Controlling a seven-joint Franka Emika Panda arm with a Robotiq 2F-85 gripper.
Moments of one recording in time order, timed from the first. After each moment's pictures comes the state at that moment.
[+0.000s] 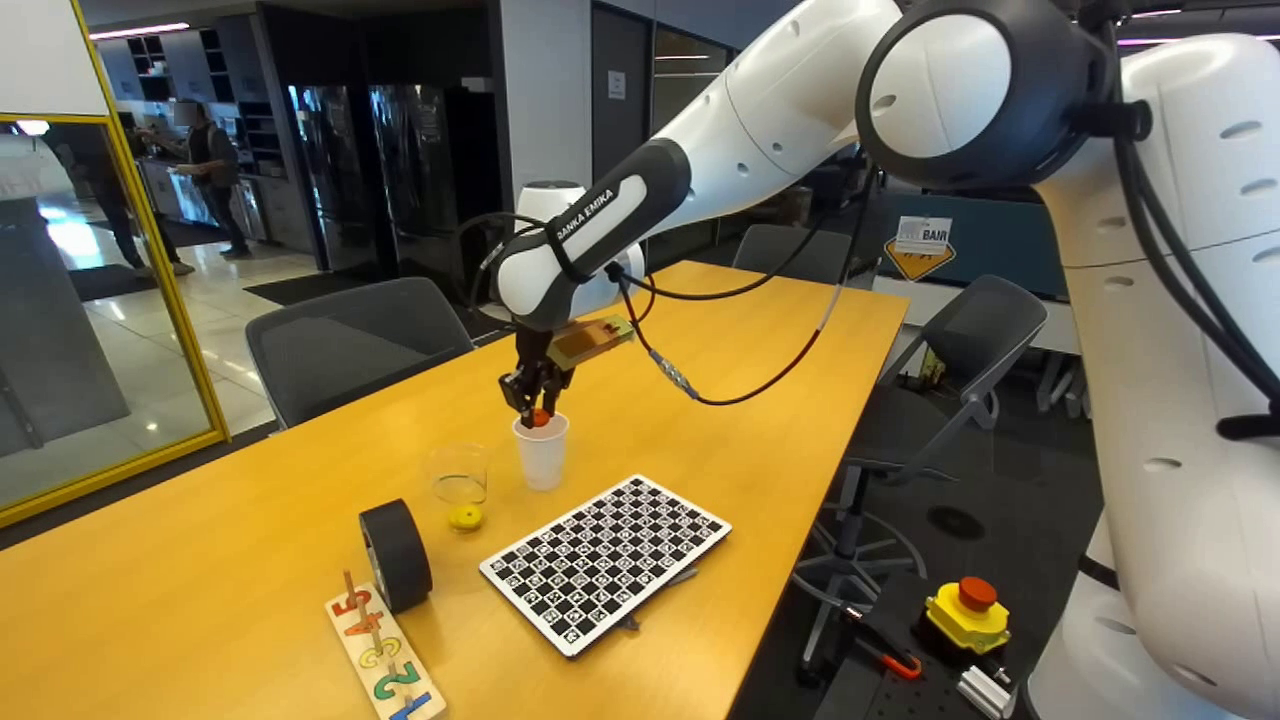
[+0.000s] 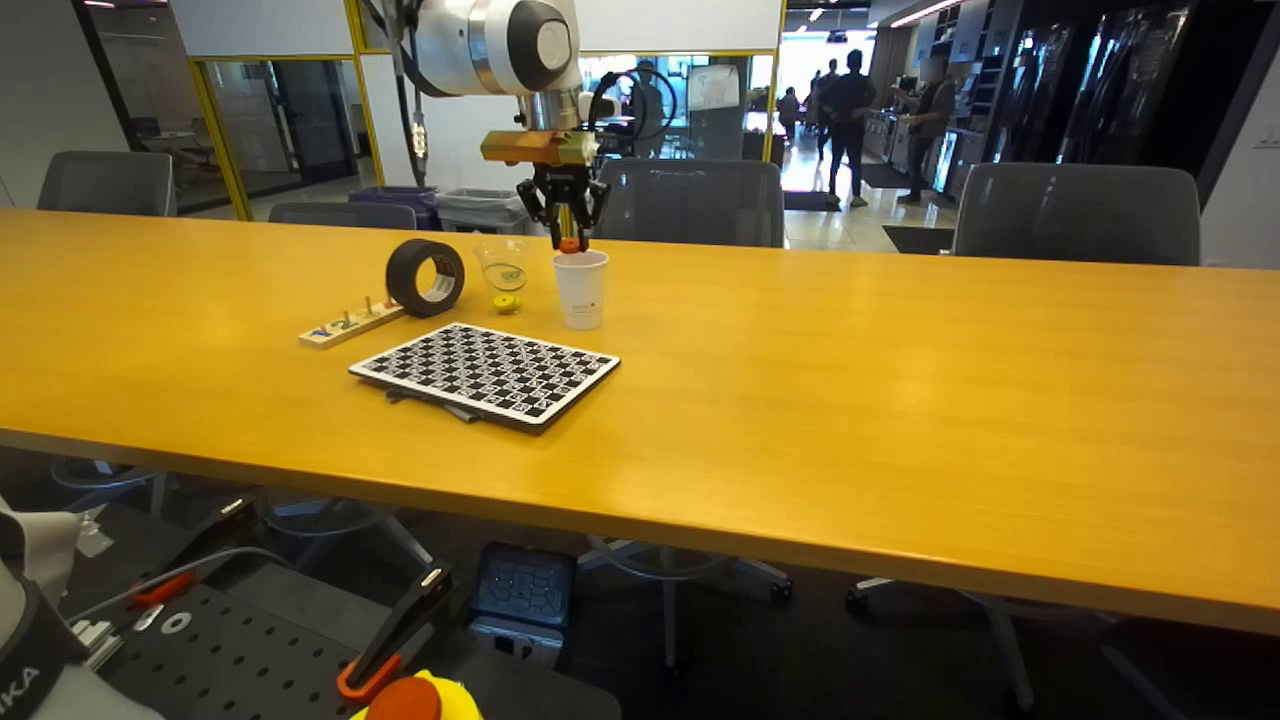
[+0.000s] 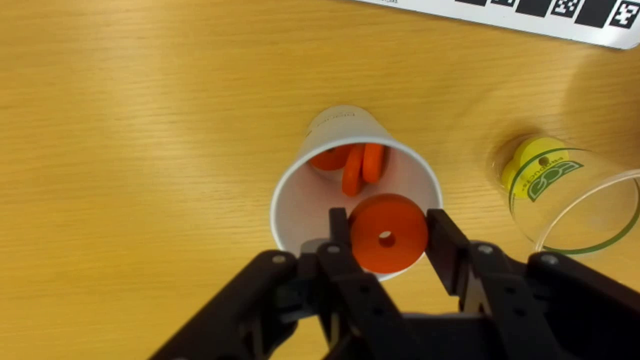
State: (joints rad) arm 0.03 0.45 0.01 -1.79 -0.03 2.41 -0.06
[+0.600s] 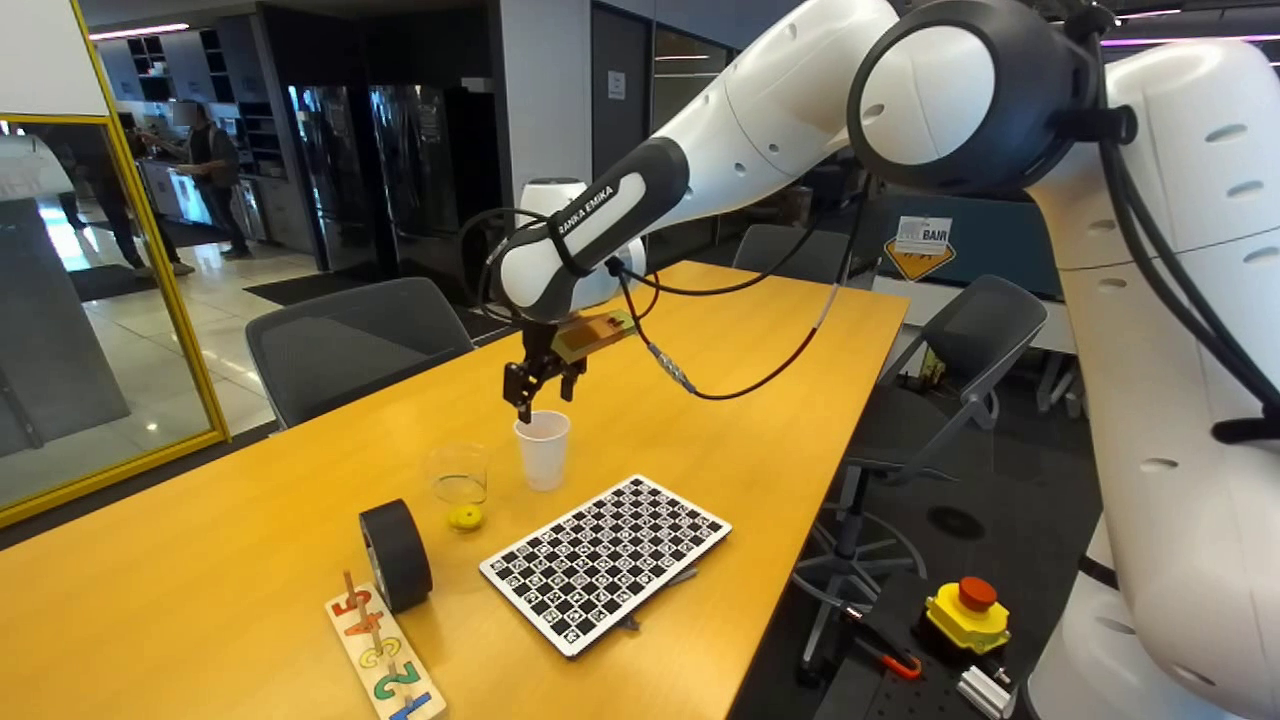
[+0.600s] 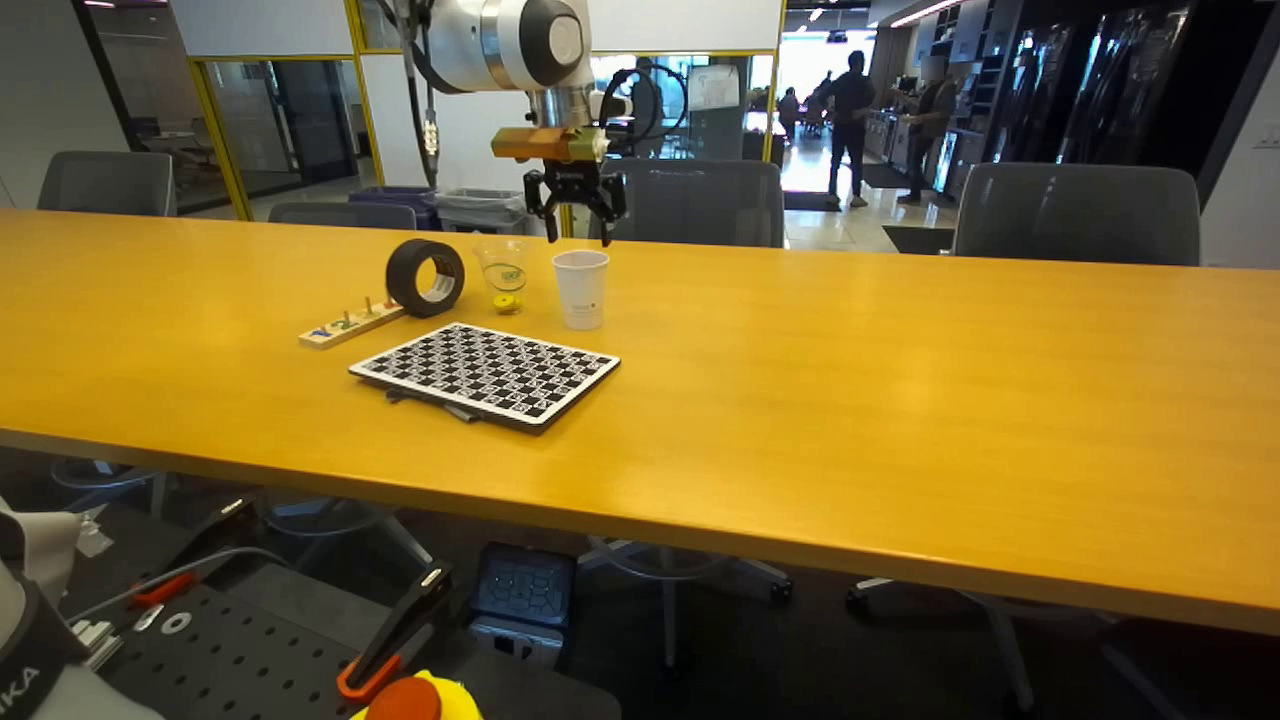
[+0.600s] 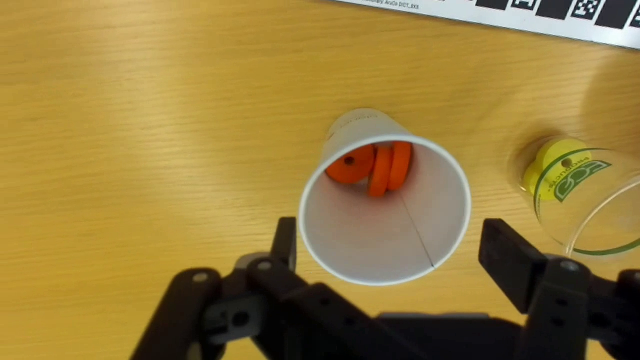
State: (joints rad) arm 0.02 0.46 -0.01 -1.76 -0.03 2.36 -0.06
